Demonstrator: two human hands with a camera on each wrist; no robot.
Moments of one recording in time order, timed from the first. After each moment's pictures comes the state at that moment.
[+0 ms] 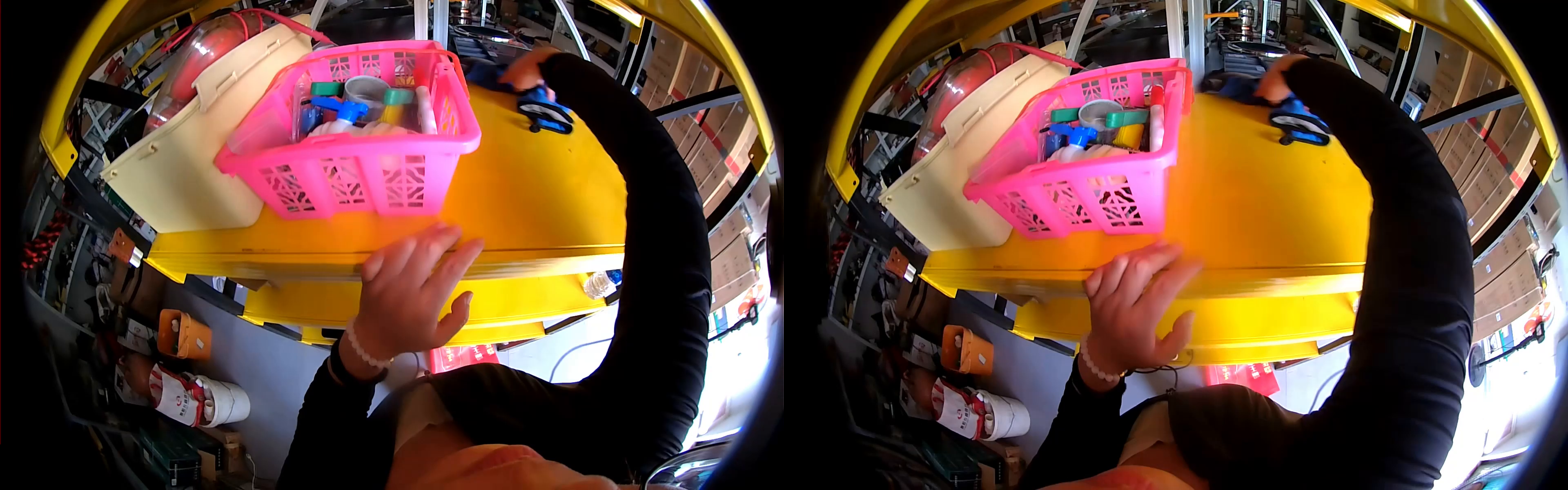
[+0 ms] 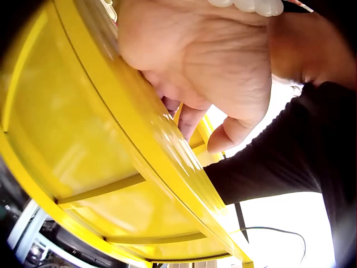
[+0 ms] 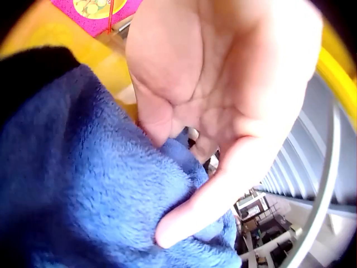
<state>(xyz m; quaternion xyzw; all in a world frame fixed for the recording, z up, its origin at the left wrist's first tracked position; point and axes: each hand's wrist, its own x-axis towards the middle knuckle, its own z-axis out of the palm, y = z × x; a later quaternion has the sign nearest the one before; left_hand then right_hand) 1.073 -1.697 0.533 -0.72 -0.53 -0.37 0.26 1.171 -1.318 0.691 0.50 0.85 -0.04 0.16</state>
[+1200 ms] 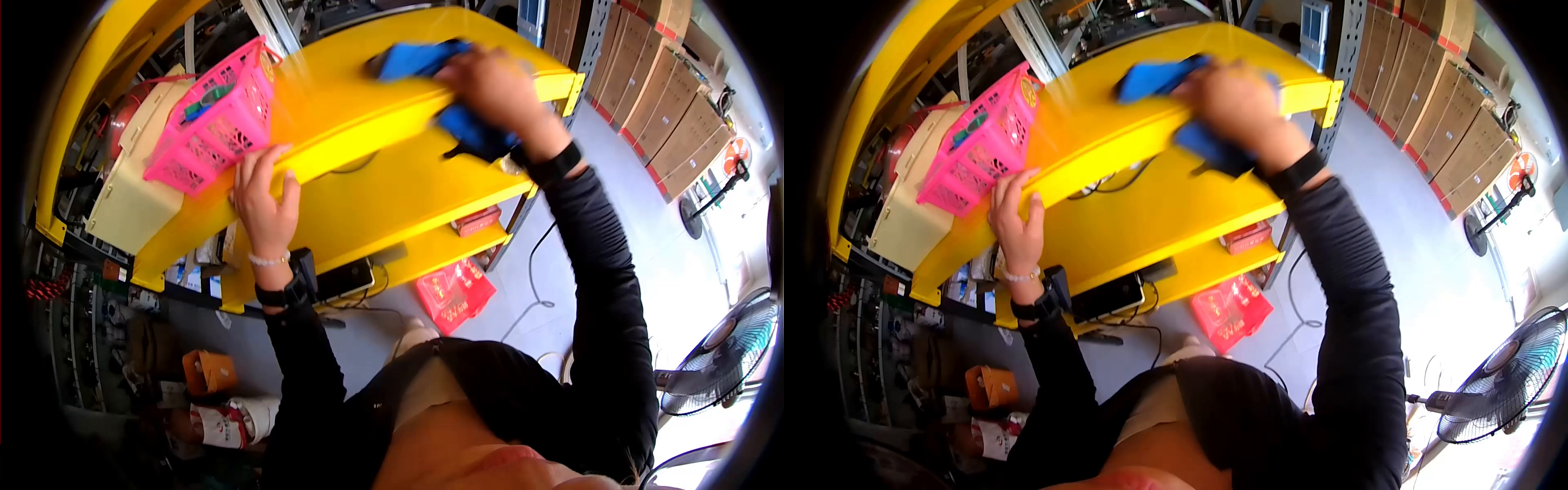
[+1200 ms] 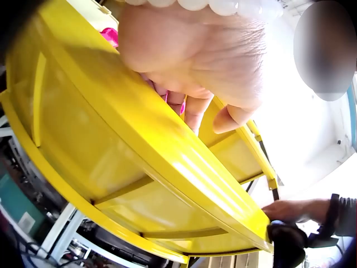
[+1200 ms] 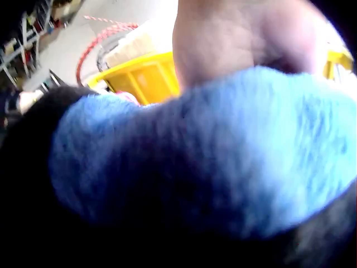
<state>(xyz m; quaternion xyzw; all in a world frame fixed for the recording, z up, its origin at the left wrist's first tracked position) 1.094 -1.694 0.542 -0.70 -0.52 -0.44 0.23 1.405 -1.557 0.572 0.45 0.81 0.24 -0.27</state>
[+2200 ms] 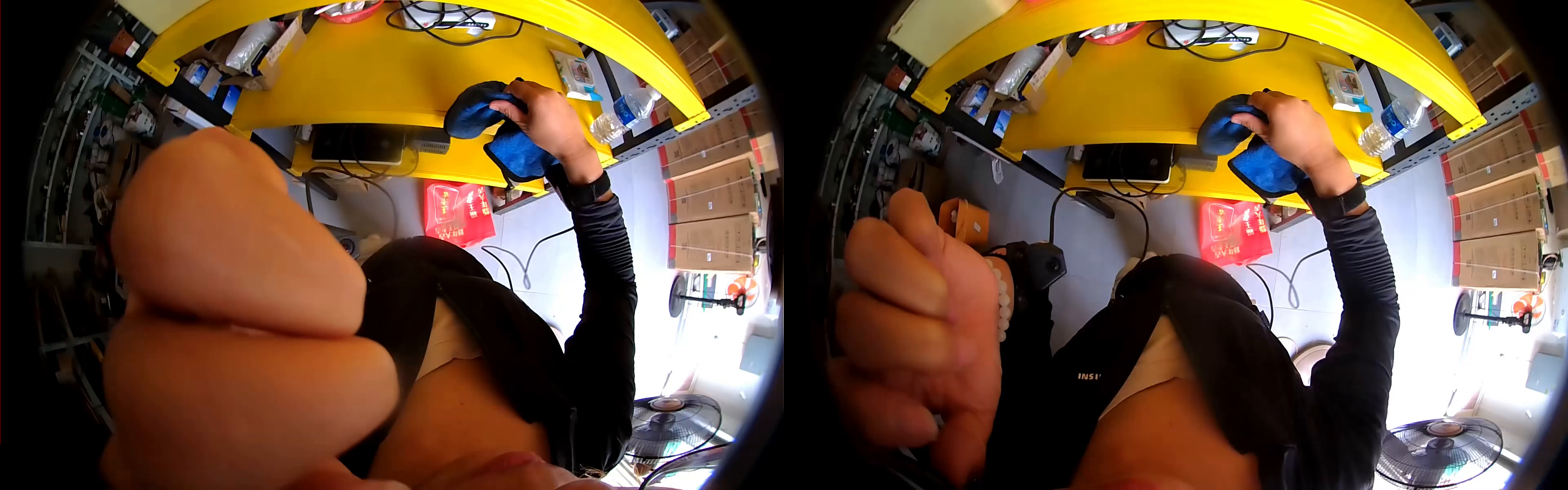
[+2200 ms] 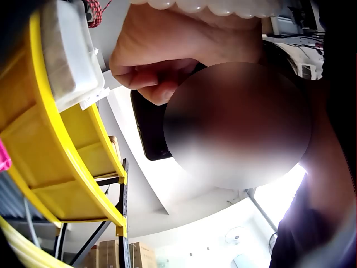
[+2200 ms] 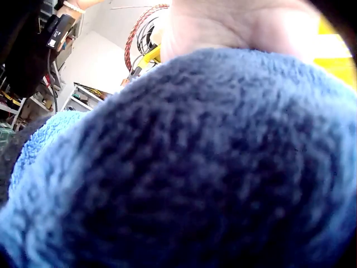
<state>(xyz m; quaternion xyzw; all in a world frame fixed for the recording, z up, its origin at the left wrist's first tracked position) 1.160 -1.908 0.570 -0.82 -0.16 -0.55 -0.05 1.334 -1.630 0.441 0.25 0.94 -0.05 -0.21</state>
